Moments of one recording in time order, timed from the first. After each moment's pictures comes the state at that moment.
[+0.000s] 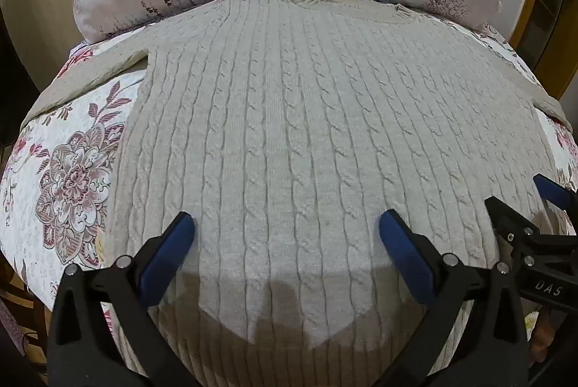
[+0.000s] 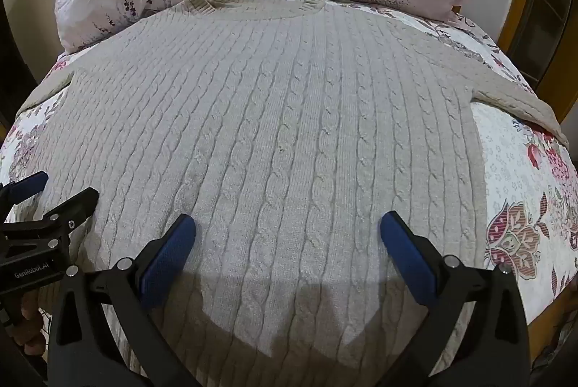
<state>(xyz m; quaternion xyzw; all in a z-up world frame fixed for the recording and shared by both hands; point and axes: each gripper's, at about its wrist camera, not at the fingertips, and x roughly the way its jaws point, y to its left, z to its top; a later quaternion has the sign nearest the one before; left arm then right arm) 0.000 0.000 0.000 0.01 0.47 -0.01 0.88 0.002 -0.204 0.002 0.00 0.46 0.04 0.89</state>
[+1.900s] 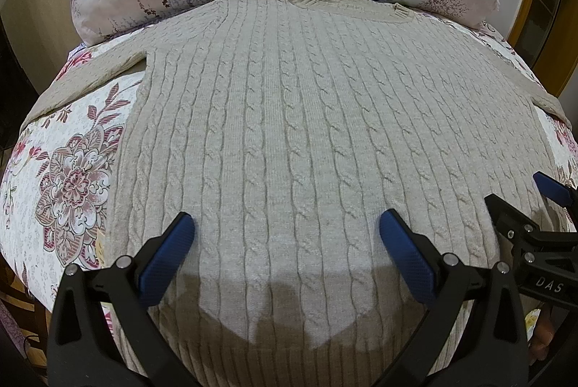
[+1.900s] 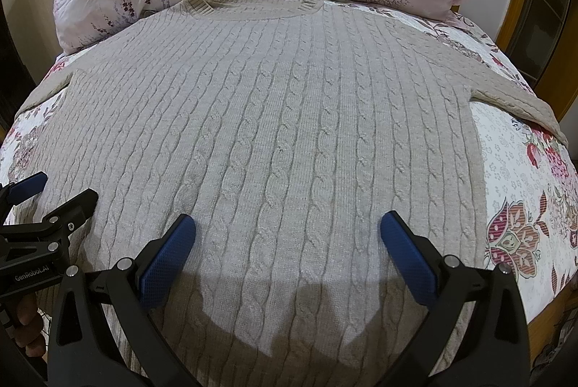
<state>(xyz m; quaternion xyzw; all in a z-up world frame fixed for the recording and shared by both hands) 0.000 0.000 0.000 0.01 0.47 -0.01 0.88 0.002 -0.204 0.002 -0.01 0.46 0.04 0.89</state>
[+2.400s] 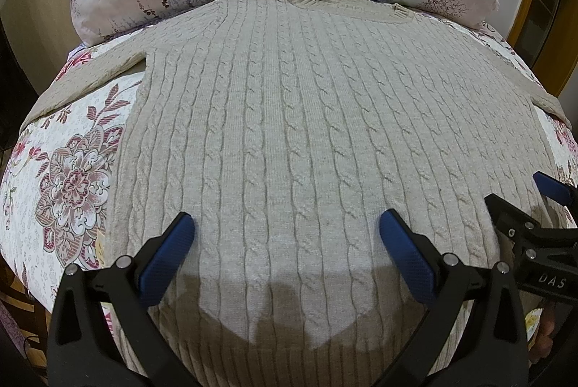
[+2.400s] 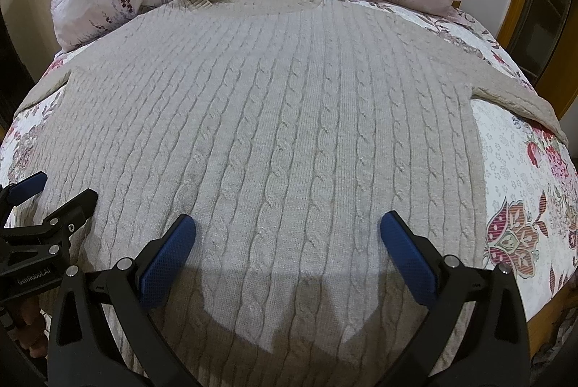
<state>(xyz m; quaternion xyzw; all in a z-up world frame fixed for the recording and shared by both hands) 0.000 0.000 0.000 0.01 0.47 -0.01 0.88 0.003 -0.202 0.001 -0.01 0.48 0.04 0.88</state>
